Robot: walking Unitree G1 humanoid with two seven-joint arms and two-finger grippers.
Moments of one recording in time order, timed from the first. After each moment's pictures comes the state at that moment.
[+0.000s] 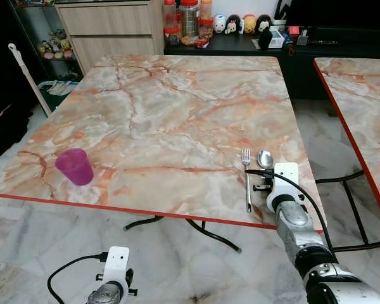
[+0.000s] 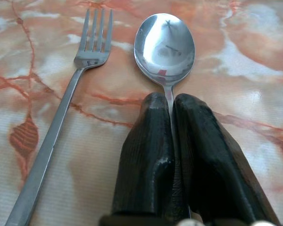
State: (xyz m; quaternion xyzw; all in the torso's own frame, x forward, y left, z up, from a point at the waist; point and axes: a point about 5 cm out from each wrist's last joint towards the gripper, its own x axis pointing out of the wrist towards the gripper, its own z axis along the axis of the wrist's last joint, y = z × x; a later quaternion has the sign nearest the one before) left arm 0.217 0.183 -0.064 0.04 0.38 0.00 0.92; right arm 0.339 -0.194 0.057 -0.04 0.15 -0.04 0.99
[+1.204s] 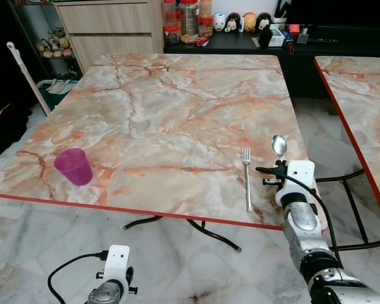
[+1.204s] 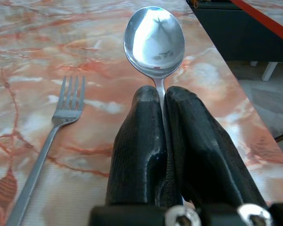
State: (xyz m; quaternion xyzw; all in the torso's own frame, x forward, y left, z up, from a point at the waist) left arm 0.220 0.184 -0.062 0.05 0.37 0.00 0.93; right arm 0.335 -0.206 0.073 -0.04 0.03 -0.06 1.00
